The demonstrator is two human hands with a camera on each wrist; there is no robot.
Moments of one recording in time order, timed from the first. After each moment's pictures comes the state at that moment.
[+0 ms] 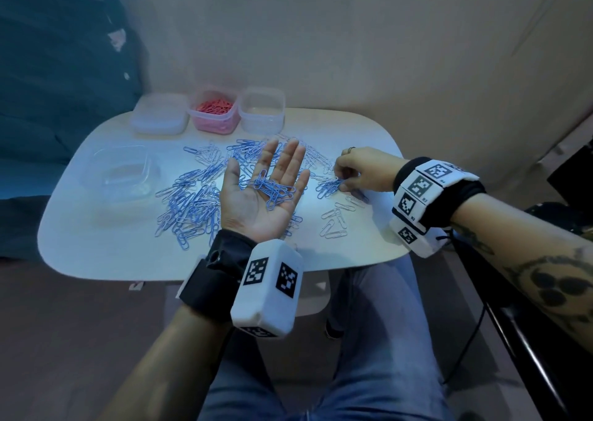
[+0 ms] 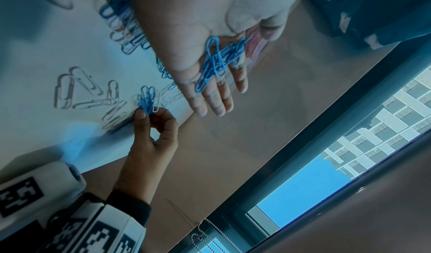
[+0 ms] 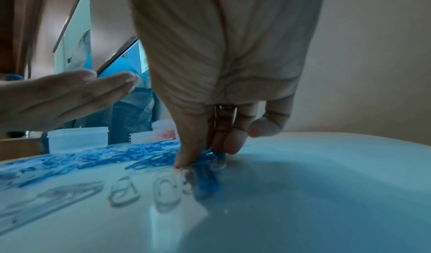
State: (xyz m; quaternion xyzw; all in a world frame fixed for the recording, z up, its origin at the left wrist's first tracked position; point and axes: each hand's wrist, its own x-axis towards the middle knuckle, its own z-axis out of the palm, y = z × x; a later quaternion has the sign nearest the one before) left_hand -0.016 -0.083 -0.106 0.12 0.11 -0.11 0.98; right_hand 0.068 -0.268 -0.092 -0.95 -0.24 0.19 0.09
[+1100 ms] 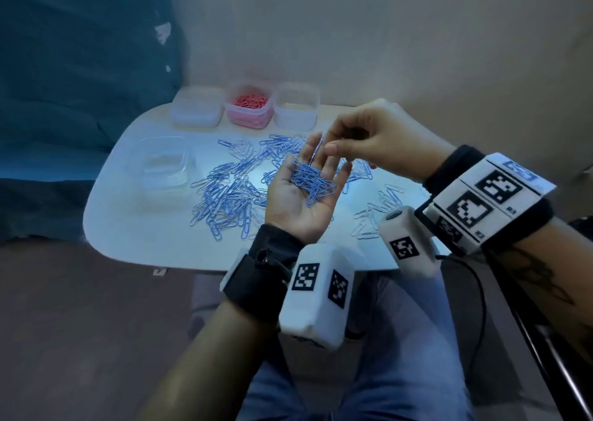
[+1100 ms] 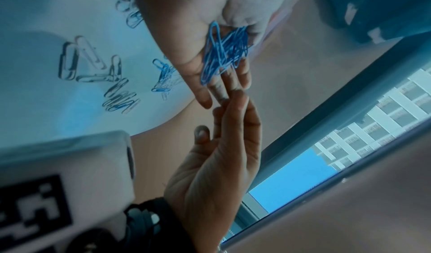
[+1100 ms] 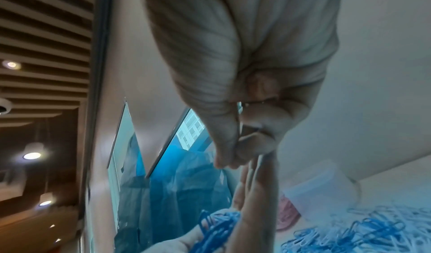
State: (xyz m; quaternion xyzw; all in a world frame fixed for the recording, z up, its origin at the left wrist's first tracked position) left_hand -0.016 -0.095 -0.100 0.10 0.12 -0.08 0.98; right_hand 0.025 -0.213 -0.025 -0.88 -0.26 0.10 0.39
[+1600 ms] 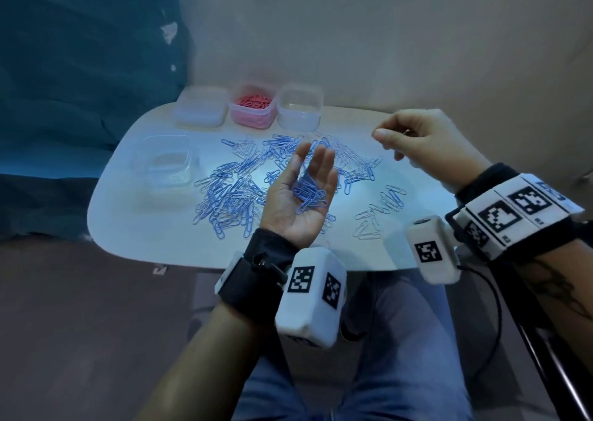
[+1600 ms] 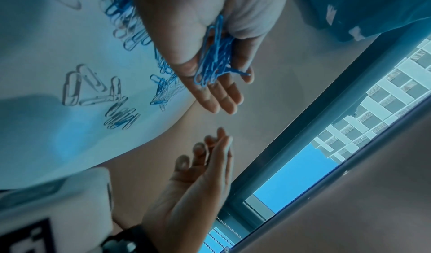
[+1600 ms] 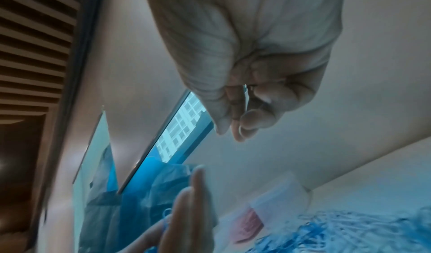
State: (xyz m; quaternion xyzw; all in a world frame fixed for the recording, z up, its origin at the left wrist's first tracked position) left_hand -0.023 -0.086 -0.101 0.12 0.14 -0.08 0.98; right_hand 0.036 -0.254 -0.048 -0.89 -0.12 0.02 0.44
